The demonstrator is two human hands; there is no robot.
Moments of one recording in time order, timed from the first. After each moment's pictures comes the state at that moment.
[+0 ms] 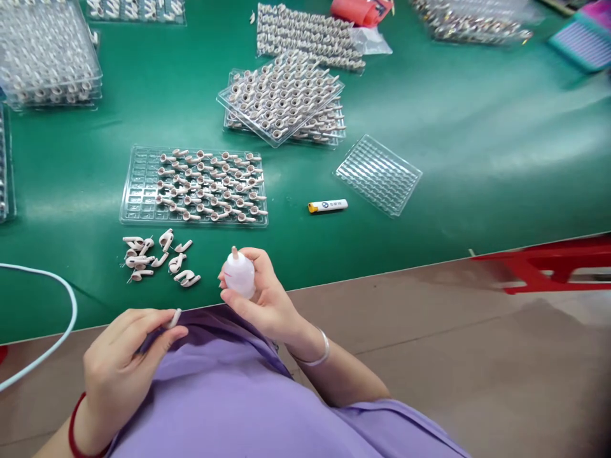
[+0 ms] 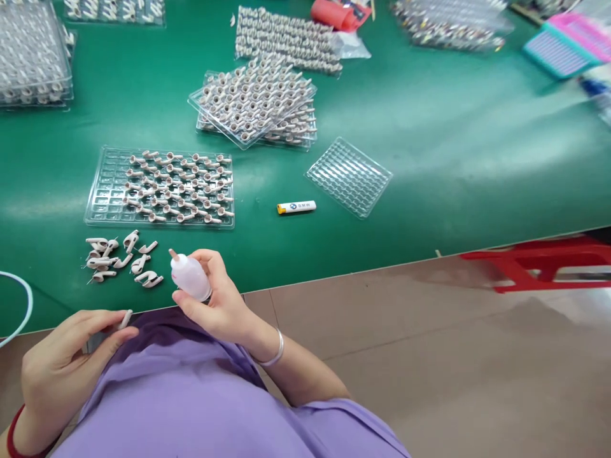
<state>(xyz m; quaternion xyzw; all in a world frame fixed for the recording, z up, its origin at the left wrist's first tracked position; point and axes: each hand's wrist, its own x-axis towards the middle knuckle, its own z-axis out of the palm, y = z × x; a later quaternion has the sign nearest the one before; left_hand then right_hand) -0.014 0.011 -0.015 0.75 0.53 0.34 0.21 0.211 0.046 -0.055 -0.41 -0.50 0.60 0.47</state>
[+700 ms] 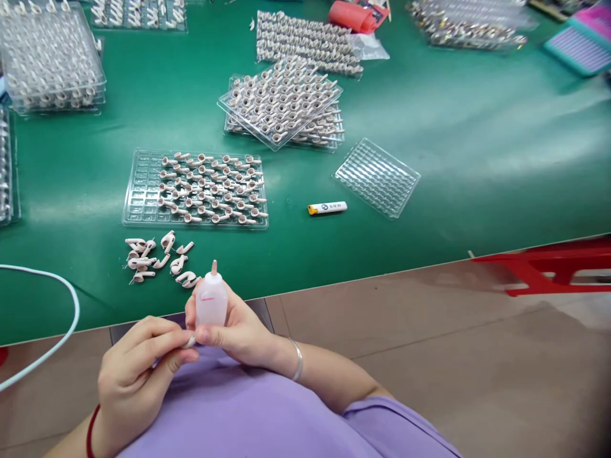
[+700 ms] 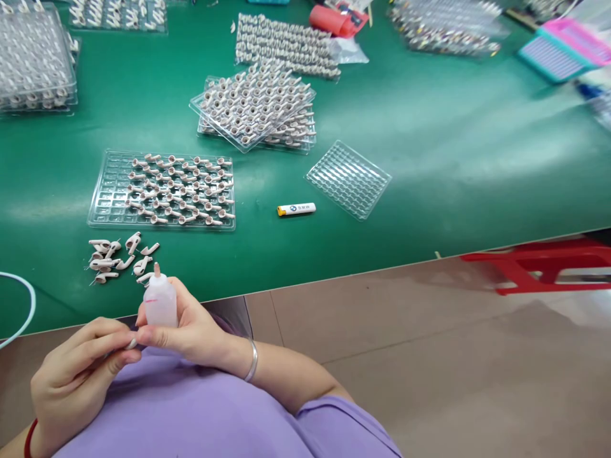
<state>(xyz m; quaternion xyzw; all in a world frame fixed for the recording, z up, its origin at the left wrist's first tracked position) -0.005 0.005 -0.012 0.72 0.45 0.41 0.34 0.164 0.029 -0.064 -0.25 -0.32 0.79 0.45</state>
